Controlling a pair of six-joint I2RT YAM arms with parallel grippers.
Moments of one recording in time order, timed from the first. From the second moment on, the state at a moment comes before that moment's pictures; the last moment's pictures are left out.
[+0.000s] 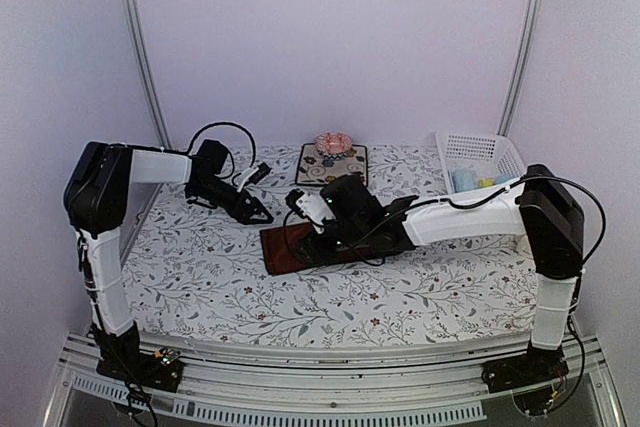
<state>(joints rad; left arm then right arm) -0.27 2.05 1.37 -0.44 0.73 0.40 1.01 1.99 1.35 -0.05 -0.04 0.04</state>
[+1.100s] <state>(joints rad) -0.35 2.11 1.40 -0.52 0.61 0.38 0.76 1.92 1.17 -0.22 0.28 0.29</state>
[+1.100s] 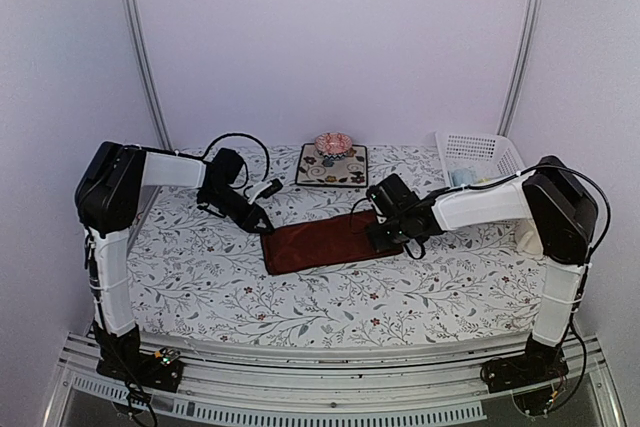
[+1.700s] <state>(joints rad) -0.35 2.07 1.40 -0.52 0.51 0.40 0.74 1.96 1.17 -0.24 0.30 0.31</state>
